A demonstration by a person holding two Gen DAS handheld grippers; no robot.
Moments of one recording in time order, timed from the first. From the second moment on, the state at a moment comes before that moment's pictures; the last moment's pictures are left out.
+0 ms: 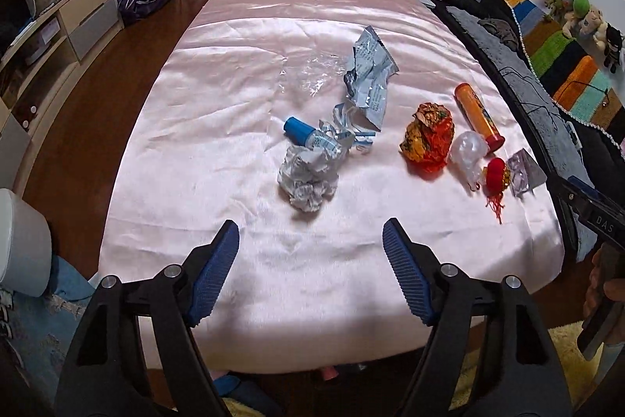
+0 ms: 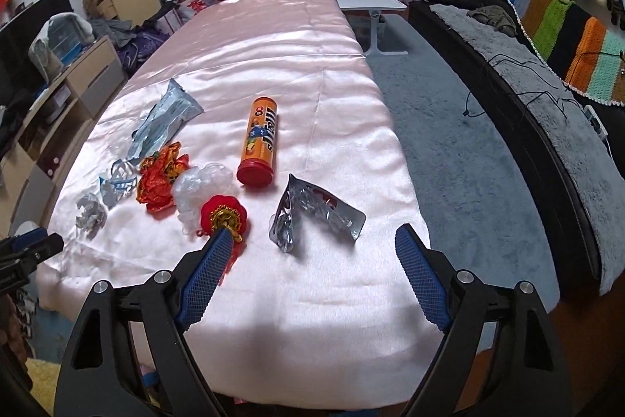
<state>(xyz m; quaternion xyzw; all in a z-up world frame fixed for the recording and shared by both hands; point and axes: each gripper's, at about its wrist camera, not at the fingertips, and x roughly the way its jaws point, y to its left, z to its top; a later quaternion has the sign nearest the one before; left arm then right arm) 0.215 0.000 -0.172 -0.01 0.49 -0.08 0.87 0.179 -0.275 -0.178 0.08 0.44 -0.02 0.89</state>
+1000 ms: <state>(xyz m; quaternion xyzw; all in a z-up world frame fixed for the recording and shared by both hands) 0.259 -0.004 -0.200 -0.02 0.51 -0.10 0.85 0.214 -0.273 -0.210 0.08 0.48 0.02 0.87</state>
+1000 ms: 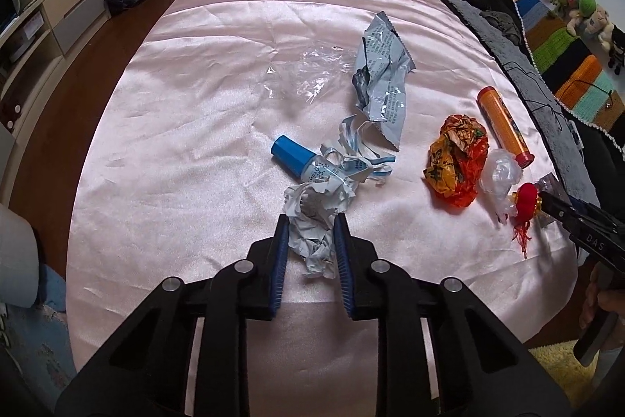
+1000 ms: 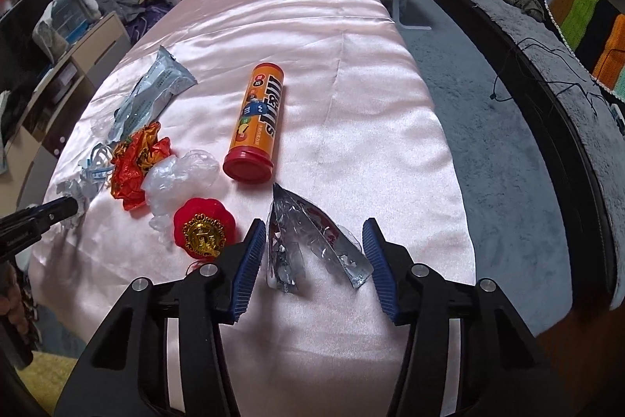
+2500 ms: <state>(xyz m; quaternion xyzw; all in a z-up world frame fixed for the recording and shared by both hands) 0.032 -0.023 -0.254 0.00 0.56 -0.18 0.81 0.036 -0.166 -0.248 0.09 0.55 0.10 0.83</state>
